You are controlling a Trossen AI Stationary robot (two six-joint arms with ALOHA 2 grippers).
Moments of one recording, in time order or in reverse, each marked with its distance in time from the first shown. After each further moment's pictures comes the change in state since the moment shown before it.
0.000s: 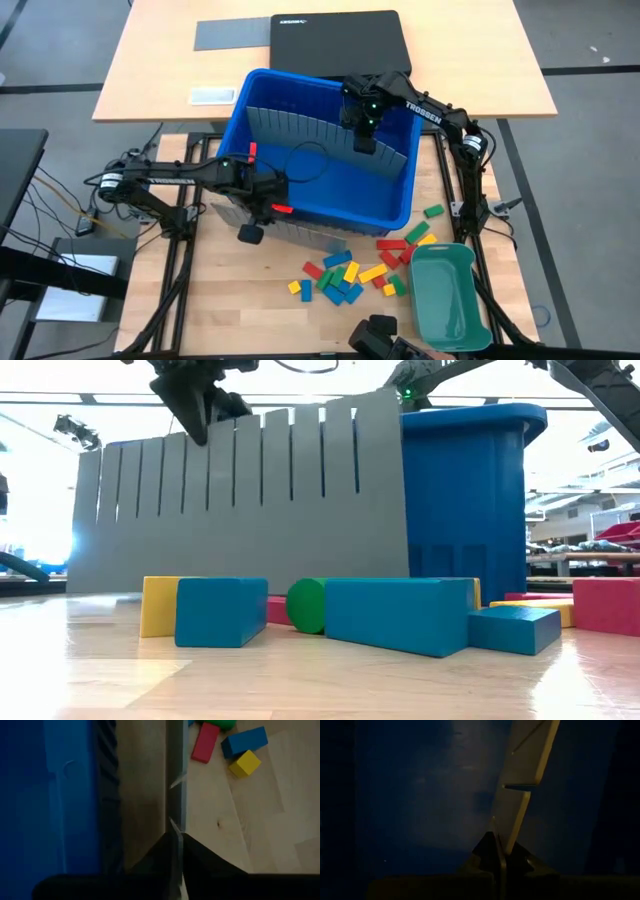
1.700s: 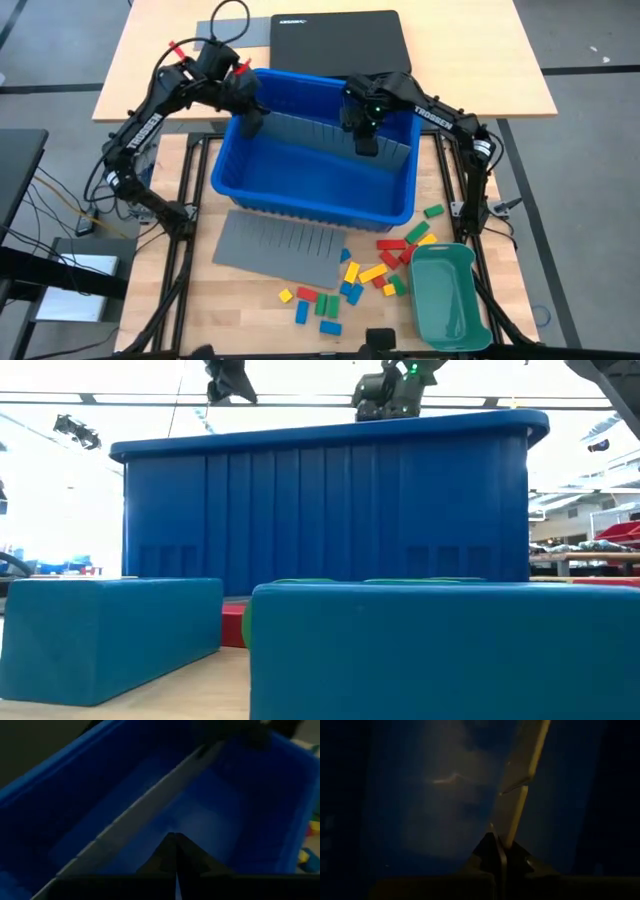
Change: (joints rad) left arm 0.723 0.058 0.583 -0.082 0.134 -0.114; right arm 0.071 -0.089 0.000 0.024 0.059 -0.037
